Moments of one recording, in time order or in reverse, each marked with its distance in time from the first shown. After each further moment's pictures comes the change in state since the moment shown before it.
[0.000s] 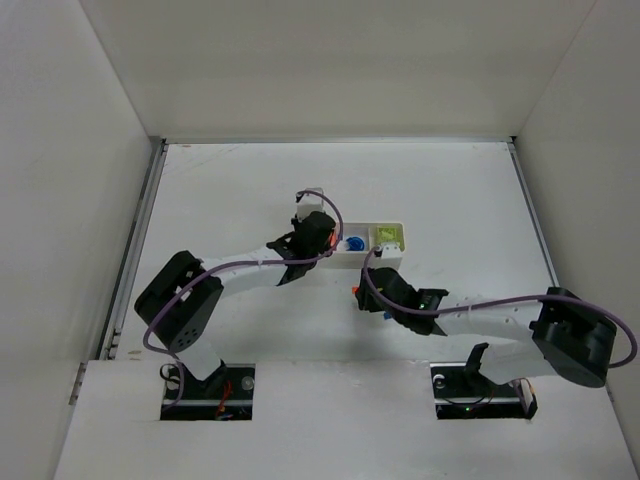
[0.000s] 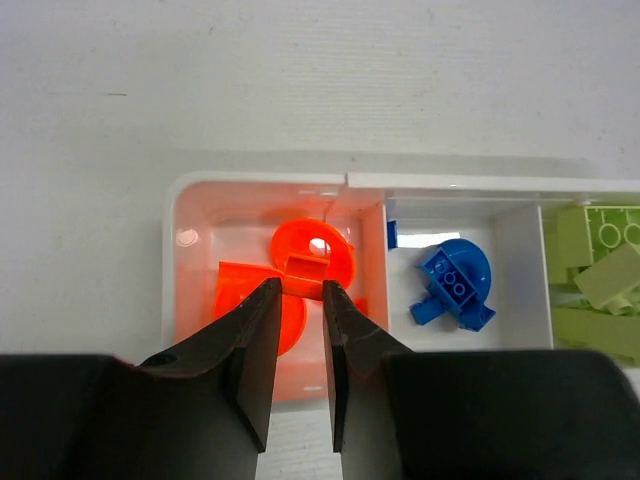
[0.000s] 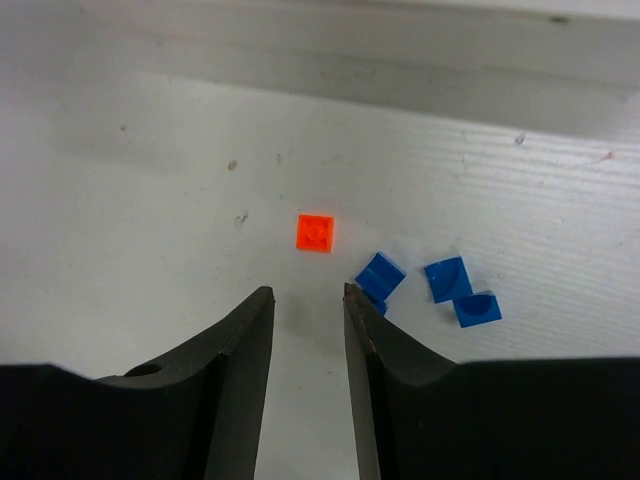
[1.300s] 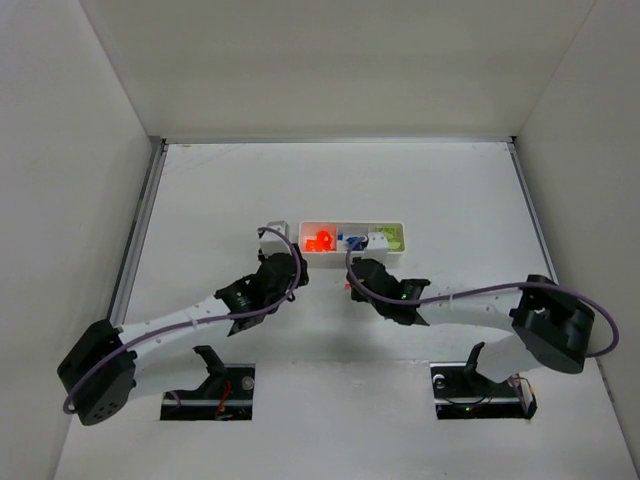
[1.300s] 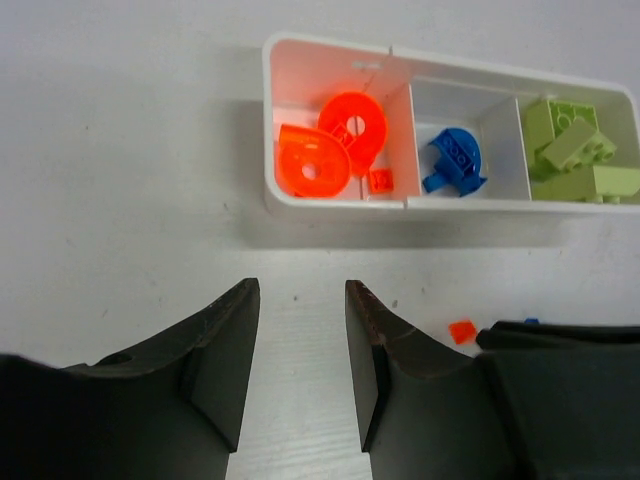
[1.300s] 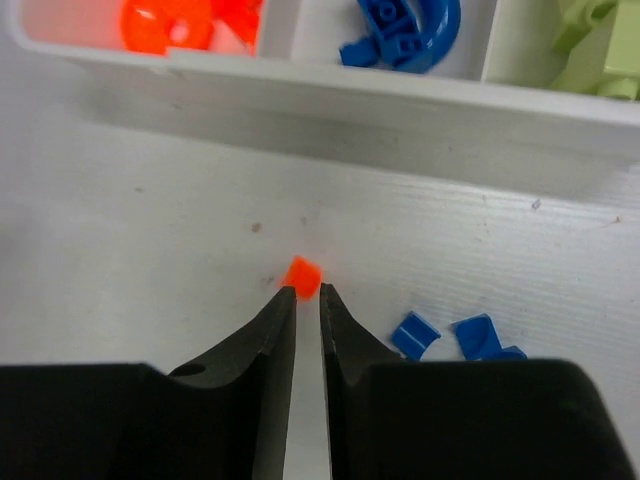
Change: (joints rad) left arm -0.084 -0.531 -0.369 -0.090 -0.030 -0.106; right arm 0.028 0.175 0.155 -0.034 0.103 -0.014
